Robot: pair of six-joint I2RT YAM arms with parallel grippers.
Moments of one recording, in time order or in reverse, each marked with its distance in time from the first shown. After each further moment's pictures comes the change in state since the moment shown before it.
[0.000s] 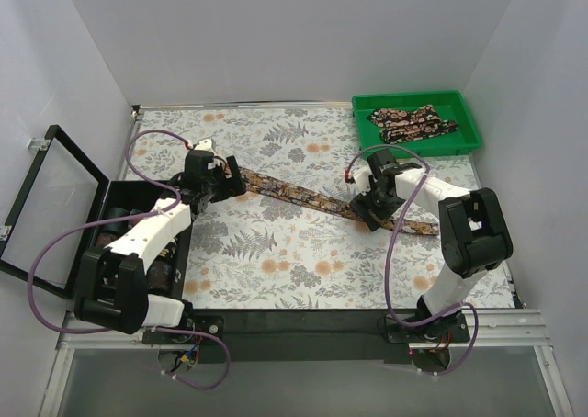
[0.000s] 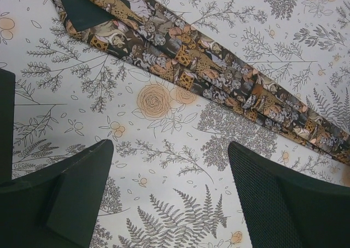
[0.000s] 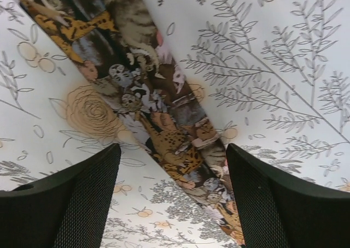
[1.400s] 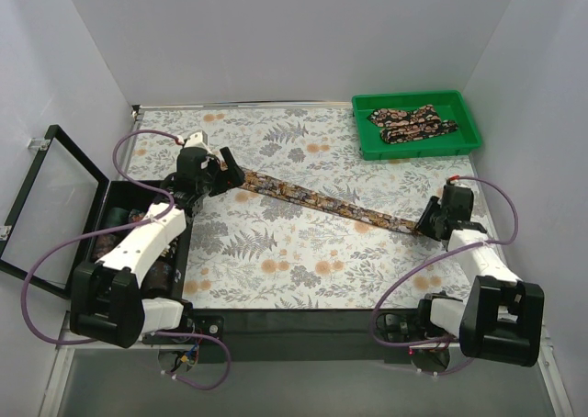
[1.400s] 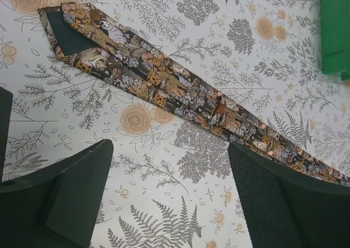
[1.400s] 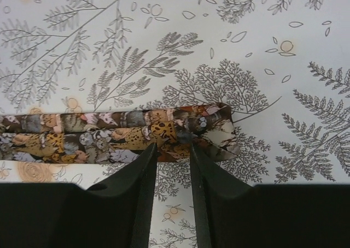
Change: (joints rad) left arm 0.007 -0.080 0.000 0.058 0.002 -0.070; right arm -0.454 -0.582 -0.536 0.412 0.034 0.779
